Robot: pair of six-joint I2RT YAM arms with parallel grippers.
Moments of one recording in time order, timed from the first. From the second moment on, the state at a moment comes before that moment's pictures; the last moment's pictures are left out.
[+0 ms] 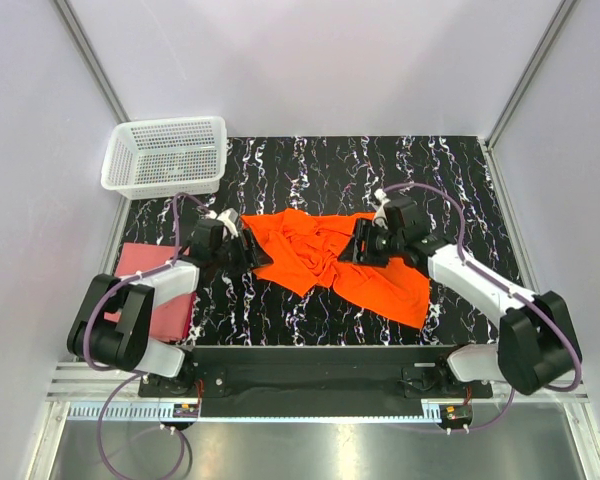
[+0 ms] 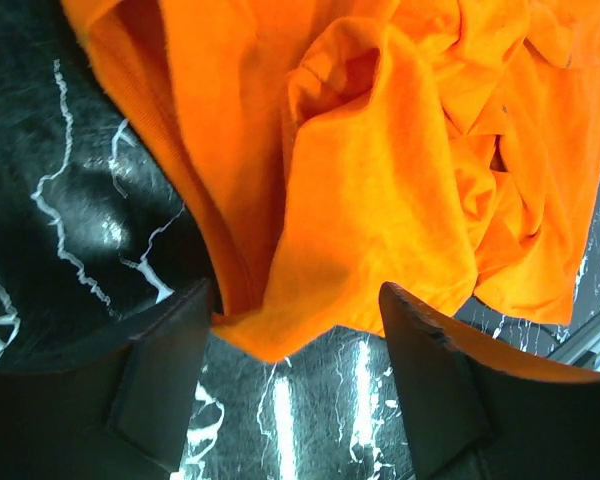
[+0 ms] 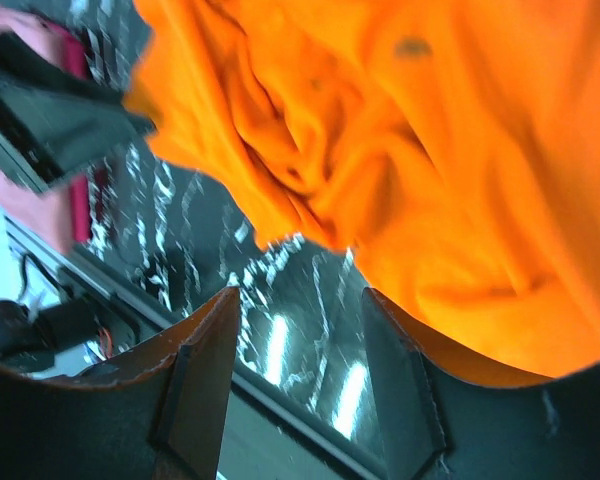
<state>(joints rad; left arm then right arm) -0.28 1.42 0.56 0.11 0.37 -0.61 0.45 1.35 0.87 -0.28 -0.36 0.58</state>
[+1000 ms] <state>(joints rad) -0.27 1.28 0.48 0.10 0.38 -0.65 0.45 1.17 0.73 -0.34 -0.36 0.62</state>
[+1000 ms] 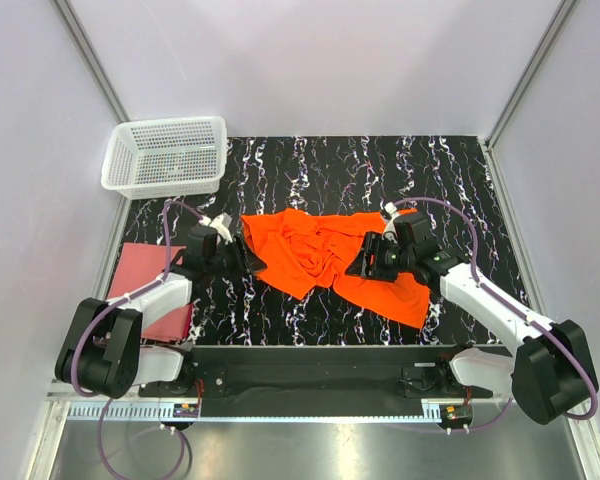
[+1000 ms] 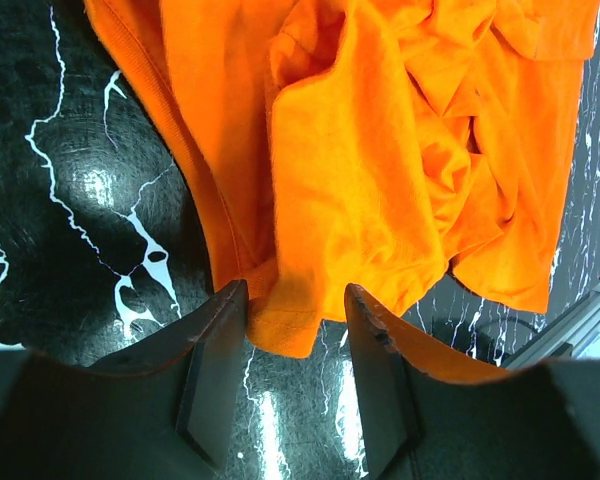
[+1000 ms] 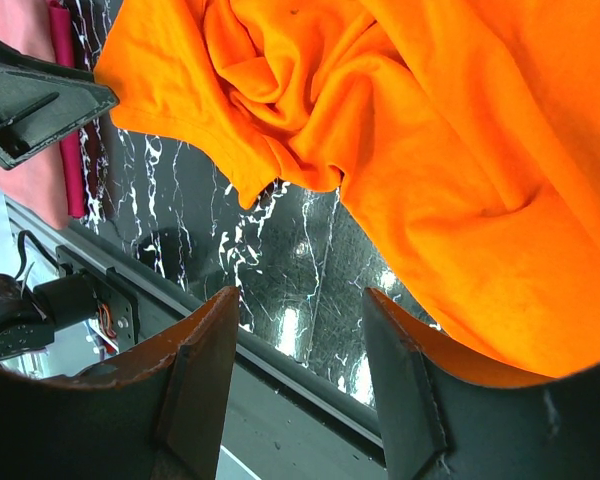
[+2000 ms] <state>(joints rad) -0.27 1.17 0.44 0.05 0.34 -0.65 0.45 1.13 0.68 -0.35 -0.36 0.65</state>
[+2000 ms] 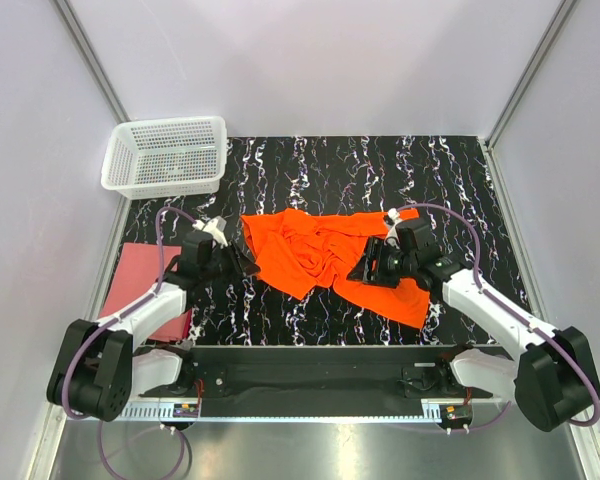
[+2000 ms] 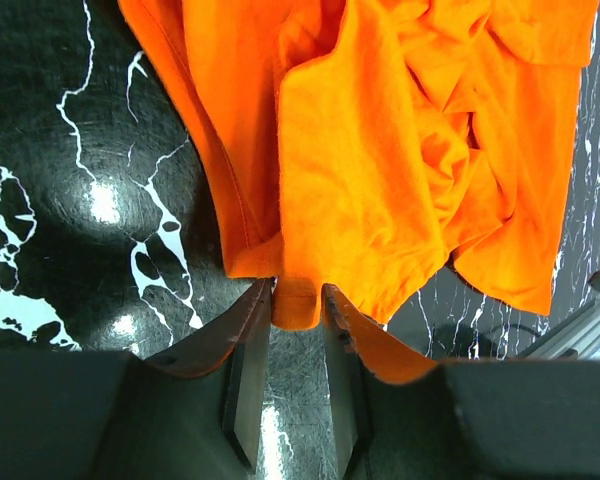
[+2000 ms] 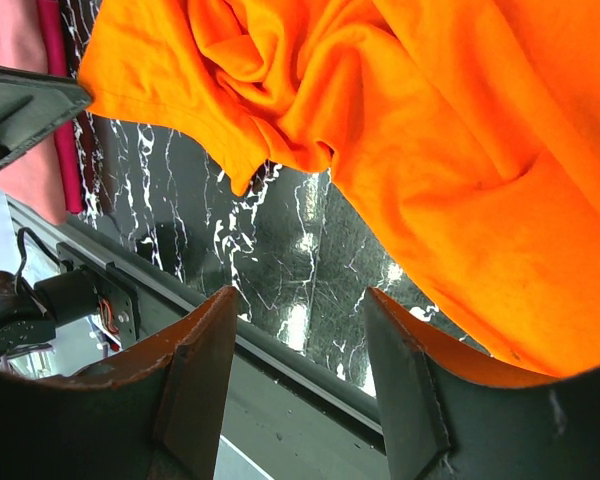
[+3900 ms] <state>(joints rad) -0.28 0.64 0.25 -0.32 0.23 -0.83 0.67 2.17 1.52 -0.24 -0.12 0.73</state>
